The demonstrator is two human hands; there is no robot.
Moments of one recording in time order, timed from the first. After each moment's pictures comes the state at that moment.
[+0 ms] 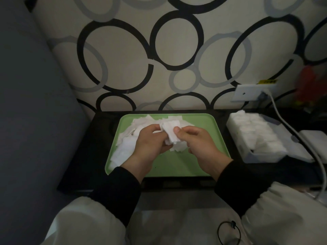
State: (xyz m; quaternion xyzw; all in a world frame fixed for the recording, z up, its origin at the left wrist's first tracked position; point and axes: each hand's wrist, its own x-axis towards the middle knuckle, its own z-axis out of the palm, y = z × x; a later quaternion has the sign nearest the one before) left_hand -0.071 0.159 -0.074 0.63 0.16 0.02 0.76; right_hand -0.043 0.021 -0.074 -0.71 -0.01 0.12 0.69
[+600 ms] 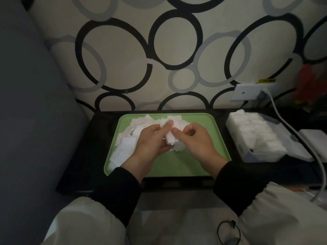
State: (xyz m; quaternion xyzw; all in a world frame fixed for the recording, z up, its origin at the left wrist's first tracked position) left_hand -0.070 0.154 -0.069 0.61 0.17 -0.01 0.77; right_hand -0.032 0.022 -0.091 -0.79 -0.03 0.02 0.61
